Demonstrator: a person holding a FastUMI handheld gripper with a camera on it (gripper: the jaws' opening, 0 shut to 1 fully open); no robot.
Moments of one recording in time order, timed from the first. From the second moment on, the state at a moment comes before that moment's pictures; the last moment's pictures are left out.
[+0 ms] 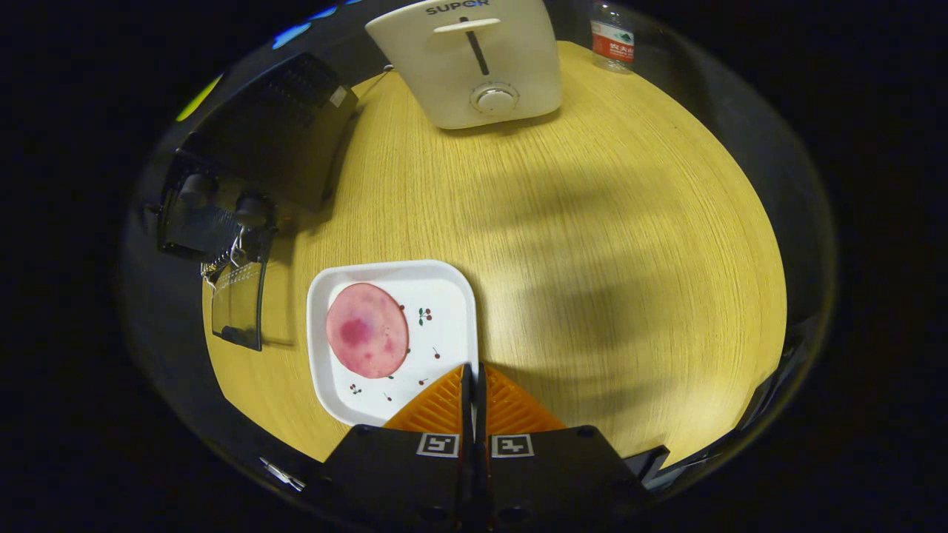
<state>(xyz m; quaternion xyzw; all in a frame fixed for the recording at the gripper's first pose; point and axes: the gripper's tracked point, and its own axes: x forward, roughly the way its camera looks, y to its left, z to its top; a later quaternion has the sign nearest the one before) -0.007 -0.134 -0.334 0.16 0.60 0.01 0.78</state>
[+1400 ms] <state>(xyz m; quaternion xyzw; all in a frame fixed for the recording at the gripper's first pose) -0.065 -0.079 -0.201 0.39 0.46 0.06 0.79</state>
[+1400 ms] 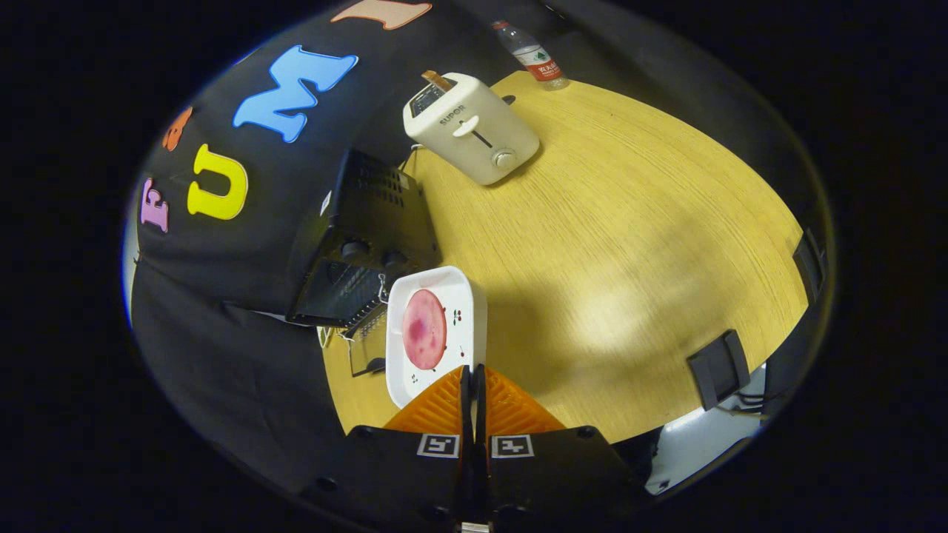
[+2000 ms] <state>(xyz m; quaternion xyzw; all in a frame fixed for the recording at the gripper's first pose) -0.078 0.022 -0.177 0.41 0.46 0.11 0.78</state>
